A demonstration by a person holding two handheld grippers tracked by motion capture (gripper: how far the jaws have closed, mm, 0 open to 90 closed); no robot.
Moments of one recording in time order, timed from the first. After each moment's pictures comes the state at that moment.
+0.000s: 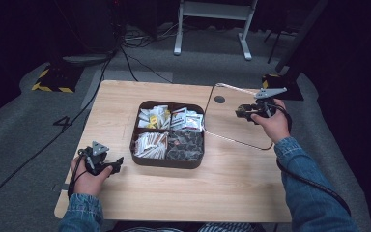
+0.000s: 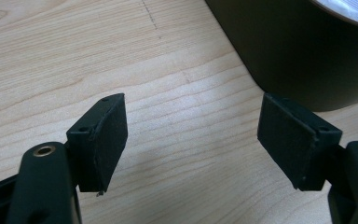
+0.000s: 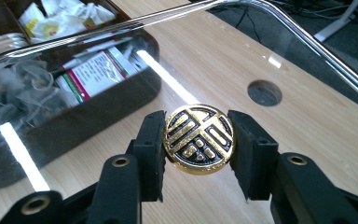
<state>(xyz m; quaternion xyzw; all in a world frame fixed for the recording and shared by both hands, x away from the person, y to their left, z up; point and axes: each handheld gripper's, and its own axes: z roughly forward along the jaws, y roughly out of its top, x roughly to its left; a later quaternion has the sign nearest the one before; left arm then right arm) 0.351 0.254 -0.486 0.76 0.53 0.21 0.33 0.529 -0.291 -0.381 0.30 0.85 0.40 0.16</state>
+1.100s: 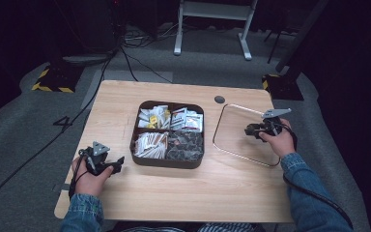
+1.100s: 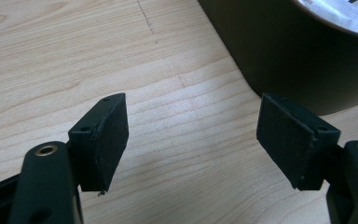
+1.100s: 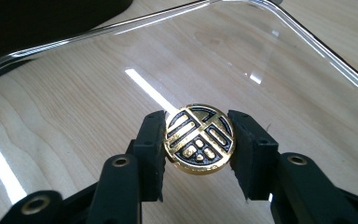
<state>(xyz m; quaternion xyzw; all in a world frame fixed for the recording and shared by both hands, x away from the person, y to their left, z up) 0.350 0.251 -0.485 0.75 0.53 0.21 0.33 0.517 -0.341 -0.460 0.34 0.86 0.37 0.13</state>
